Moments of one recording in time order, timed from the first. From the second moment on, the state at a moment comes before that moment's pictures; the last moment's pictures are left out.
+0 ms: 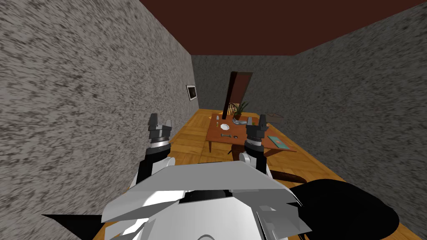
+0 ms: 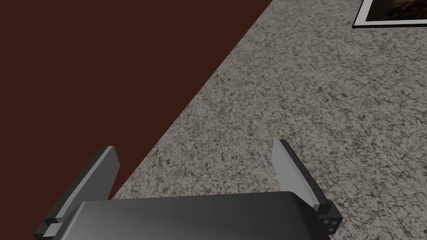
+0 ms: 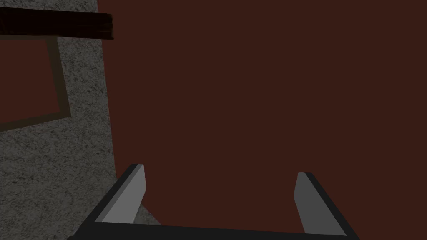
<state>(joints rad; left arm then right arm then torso) 0.53 0.02 0.00 -2.39 0.08 -0.37 -0.14 0.53 0.00 -0.02 -2.36 -0.08 -0.58 0.09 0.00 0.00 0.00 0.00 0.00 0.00</state>
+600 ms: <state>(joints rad) 0.53 0.02 0.00 -2.39 0.08 -0.37 -0.14 0.54 -0.15 -0.03 -2.29 -0.04 -0.56 0.13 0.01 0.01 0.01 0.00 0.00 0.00</state>
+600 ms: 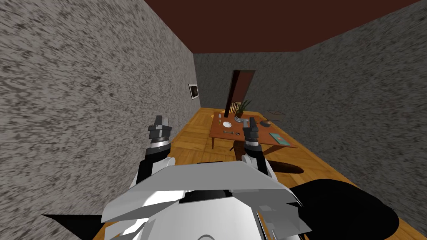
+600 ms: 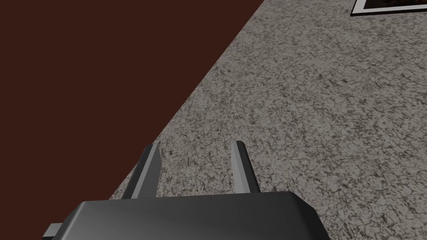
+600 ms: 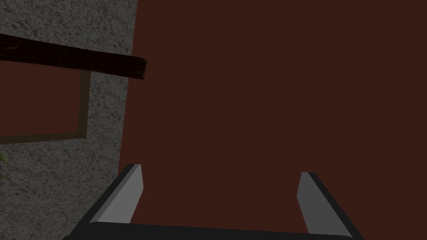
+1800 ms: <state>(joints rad) 0.53 0.02 0.00 -2.39 0.08 -0.37 -0.14 0.56 -0.34 -0.02 -1.97 0.13 -0.55 0.29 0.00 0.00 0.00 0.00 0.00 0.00</state>
